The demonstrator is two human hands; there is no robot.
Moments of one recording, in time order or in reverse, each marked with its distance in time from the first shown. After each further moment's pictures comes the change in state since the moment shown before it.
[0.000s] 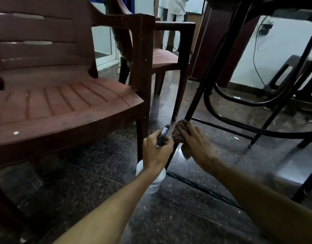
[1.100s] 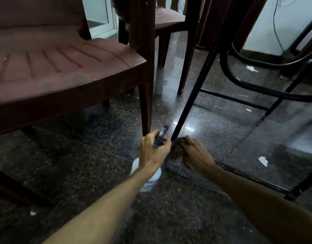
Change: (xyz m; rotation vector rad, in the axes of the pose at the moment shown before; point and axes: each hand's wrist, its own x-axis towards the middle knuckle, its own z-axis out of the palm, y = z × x) left_hand -0.047 -0.084 -0.012 0.157 -0.129 -0.074; right_hand -0.081 -0.028 0.112 0.055 -0.184 -0.113
